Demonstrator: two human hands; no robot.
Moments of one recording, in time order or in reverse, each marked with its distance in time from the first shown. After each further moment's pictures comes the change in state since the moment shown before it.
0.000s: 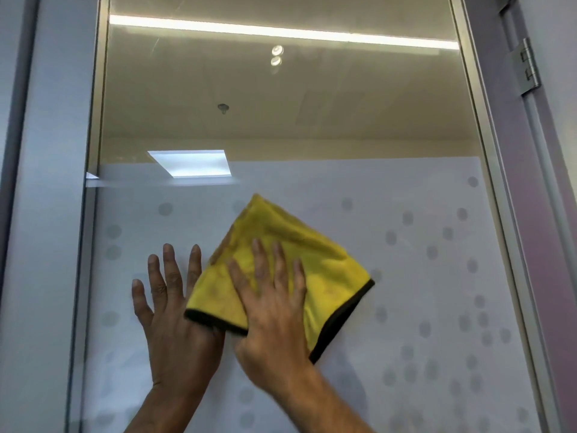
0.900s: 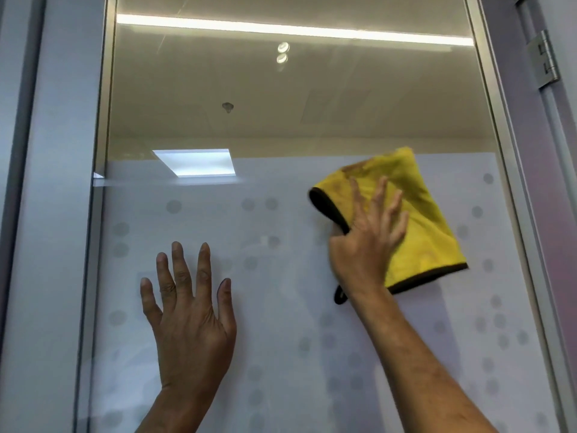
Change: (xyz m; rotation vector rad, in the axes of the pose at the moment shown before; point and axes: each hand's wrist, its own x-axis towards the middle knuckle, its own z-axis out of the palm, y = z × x) left_hand 0.000 0.002 0.007 0.020 0.035 -0.037; right_hand 0.074 0.094 -0.047 -0.060 0.234 0.540
